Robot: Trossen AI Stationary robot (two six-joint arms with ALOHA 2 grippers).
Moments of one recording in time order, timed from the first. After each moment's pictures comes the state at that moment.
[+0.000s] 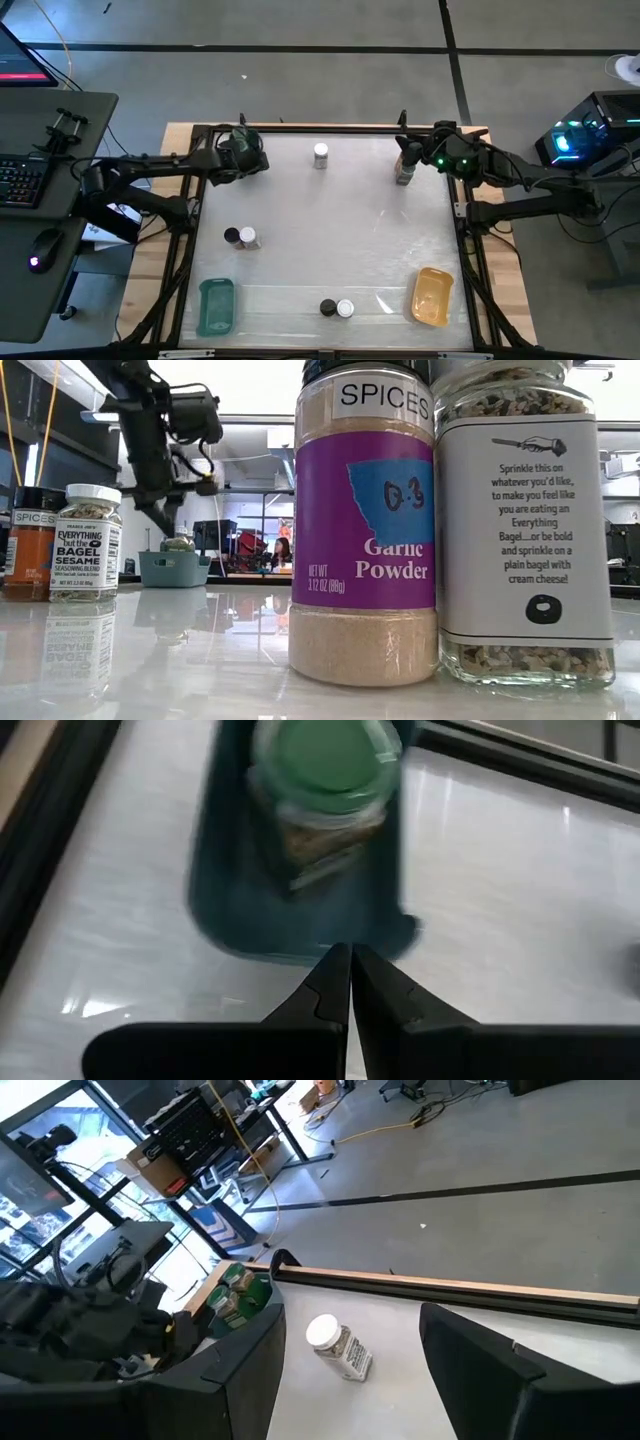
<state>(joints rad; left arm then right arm) 0.40 1.28 0.76 -0.74 -0.58 -1.33 -0.17 0.86 0.95 -0.44 0.59 0.76</state>
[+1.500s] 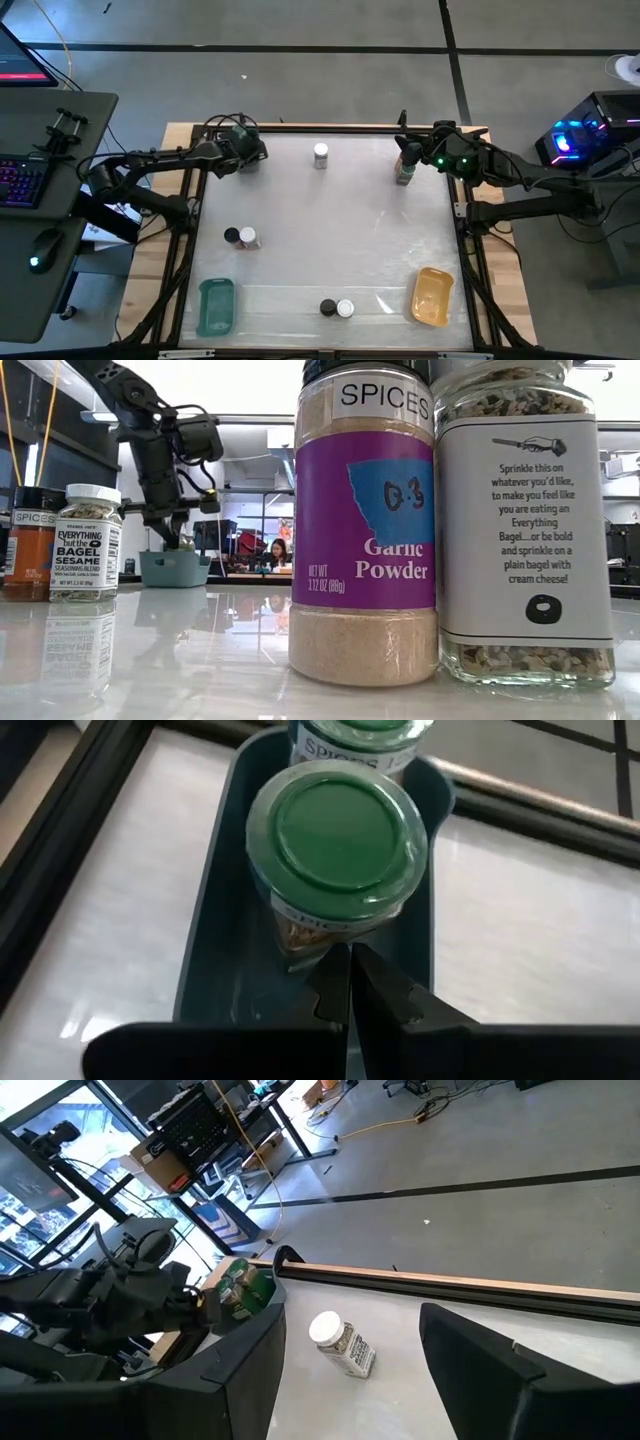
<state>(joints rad) 0.59 1.34 0.72 -0.51 -0.59 -1.12 -0.18 0.86 0.95 -0.44 0.57 0.76</state>
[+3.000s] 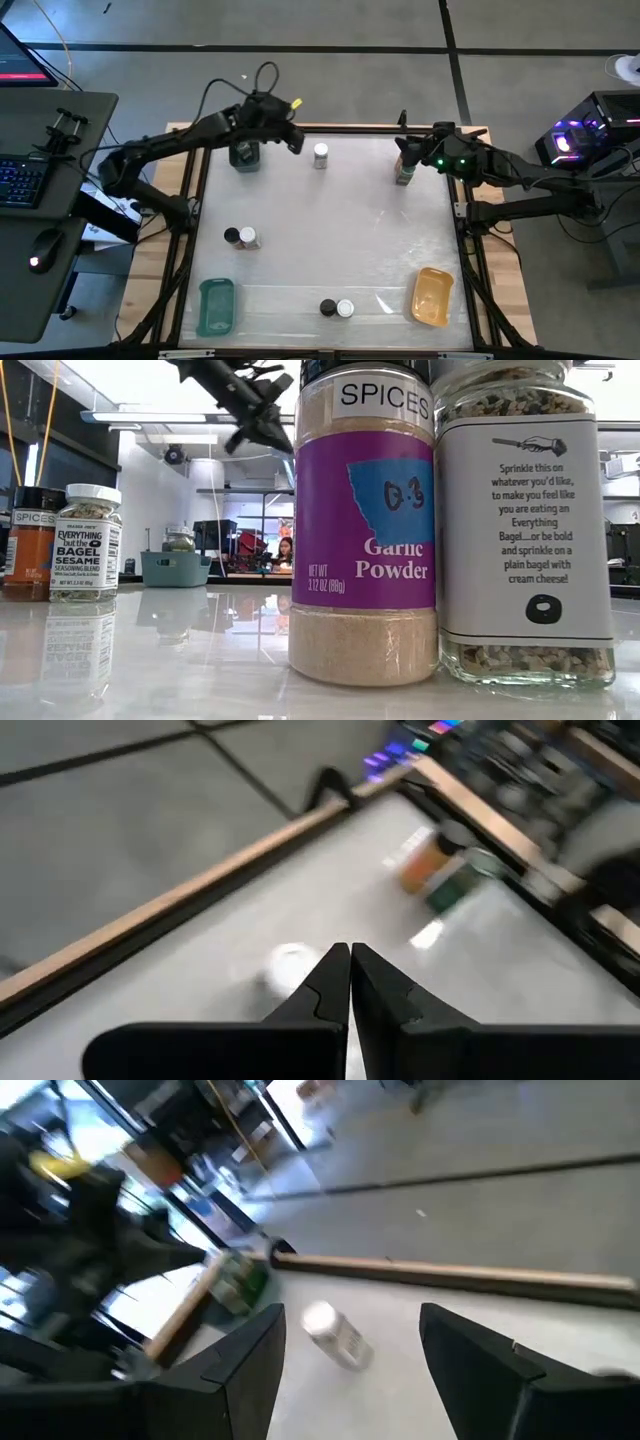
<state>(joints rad) 0.49 1.46 1.28 -0.40 0.00 -0.36 -0.18 0.86 0.95 -0.51 0.56 0.80</state>
